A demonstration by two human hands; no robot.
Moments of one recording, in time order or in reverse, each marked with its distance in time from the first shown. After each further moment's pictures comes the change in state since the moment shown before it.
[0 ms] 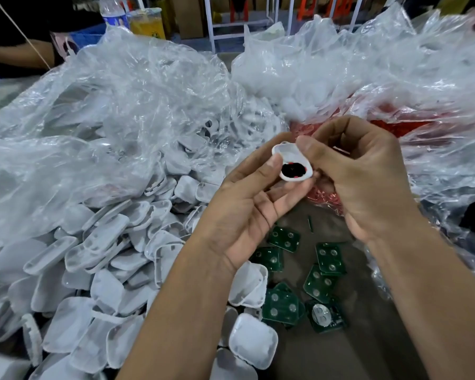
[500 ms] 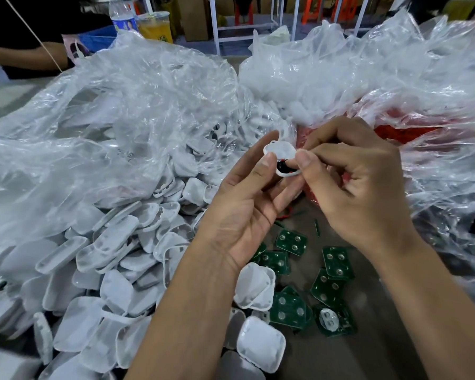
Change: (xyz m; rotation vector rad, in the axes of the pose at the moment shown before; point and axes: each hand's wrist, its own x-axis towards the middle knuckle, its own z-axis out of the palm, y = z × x) left_hand 0.003 0.003 -0.006 -0.064 0.019 0.068; right_hand -0.003 0.004 0.004 -0.693 -0.110 -0.629
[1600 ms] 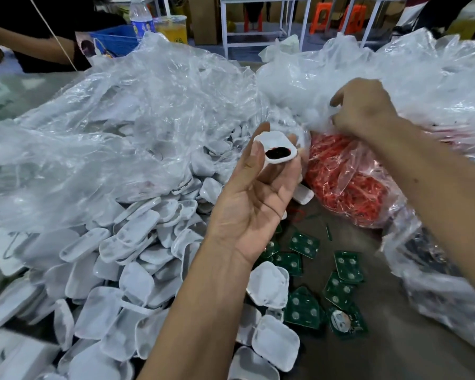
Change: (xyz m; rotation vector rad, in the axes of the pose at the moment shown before) left_hand 0.000 0.009 -0.007 -0.347 0.001 0.032; right_hand 0.131 0.086 0.016 -0.631 -0.379 0.565
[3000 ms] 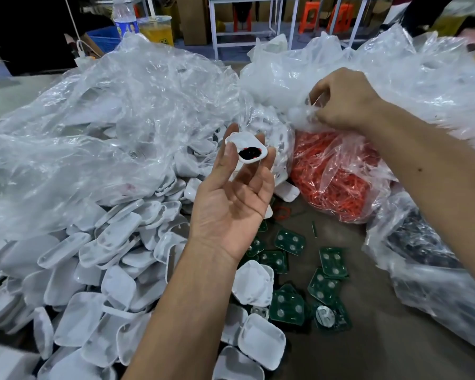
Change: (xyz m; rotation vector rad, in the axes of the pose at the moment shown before) left_hand -0.002 0.000 0.000 0.028 0.046 0.034; right_hand 0.003 0.010 -0.009 0.125 -0.066 -0.159
